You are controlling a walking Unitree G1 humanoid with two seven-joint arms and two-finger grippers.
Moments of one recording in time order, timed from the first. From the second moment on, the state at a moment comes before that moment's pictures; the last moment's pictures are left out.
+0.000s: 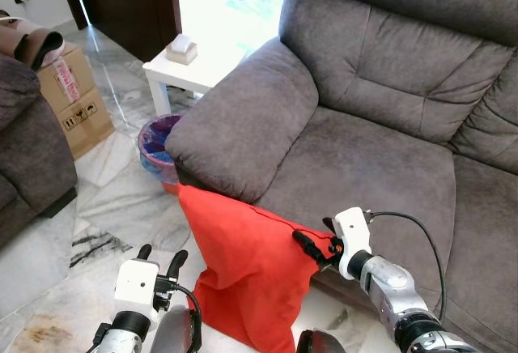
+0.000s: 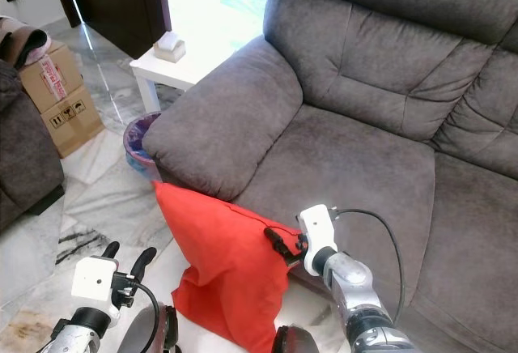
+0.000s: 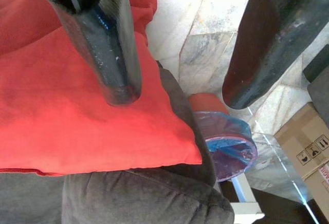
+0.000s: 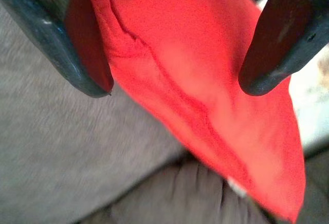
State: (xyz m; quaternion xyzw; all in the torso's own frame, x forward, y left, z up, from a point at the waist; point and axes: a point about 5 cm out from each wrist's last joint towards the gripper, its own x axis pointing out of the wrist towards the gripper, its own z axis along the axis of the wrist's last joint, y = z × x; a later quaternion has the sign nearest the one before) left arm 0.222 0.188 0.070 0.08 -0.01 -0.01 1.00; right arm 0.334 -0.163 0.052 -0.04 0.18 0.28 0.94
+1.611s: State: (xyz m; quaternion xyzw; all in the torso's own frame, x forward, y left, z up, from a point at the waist) left arm 0.212 0.193 0.077 0.06 0.02 0.00 1.00; right arm 0.328 -0.174 0.043 -0.04 0.25 0.29 0.92
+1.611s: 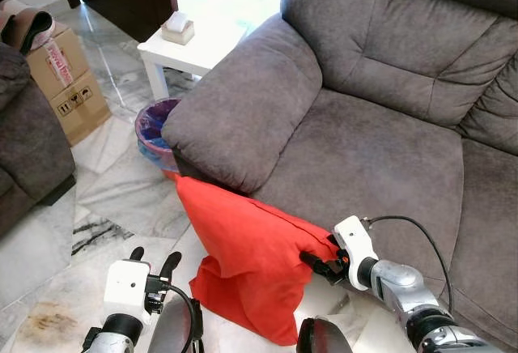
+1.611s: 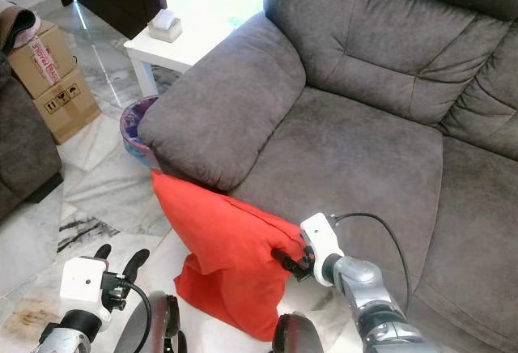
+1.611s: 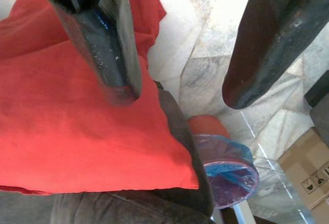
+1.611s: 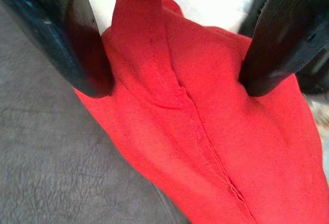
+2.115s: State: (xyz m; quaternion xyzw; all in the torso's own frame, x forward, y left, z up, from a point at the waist) left arm 0.209 0.190 0.078 0.05 0.02 0.00 1.00; right arm 0.323 -0.158 0.038 0.08 0.22 0.28 0.93
